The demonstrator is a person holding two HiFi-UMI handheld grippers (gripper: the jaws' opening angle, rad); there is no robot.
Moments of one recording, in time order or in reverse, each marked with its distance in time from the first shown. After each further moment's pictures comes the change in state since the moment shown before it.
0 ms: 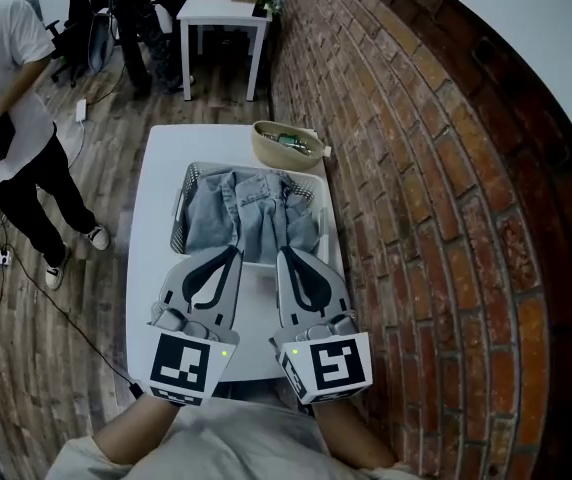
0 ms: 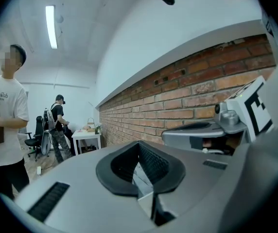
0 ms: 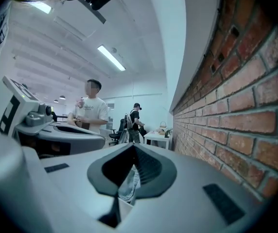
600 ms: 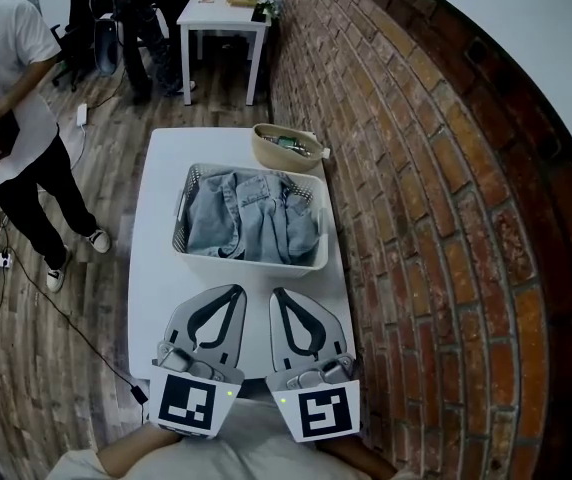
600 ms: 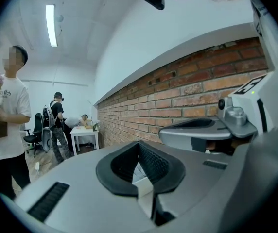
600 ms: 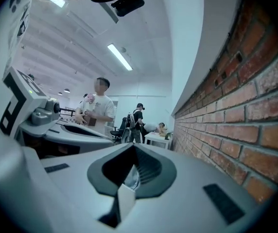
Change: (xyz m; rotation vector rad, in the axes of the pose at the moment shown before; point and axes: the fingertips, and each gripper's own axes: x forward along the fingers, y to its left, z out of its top) left arm -0.043 -0.036 -0.012 -0.026 0.025 -0.028; right arm -0.051 0.040 -0.001 -0.088 0.003 0.012
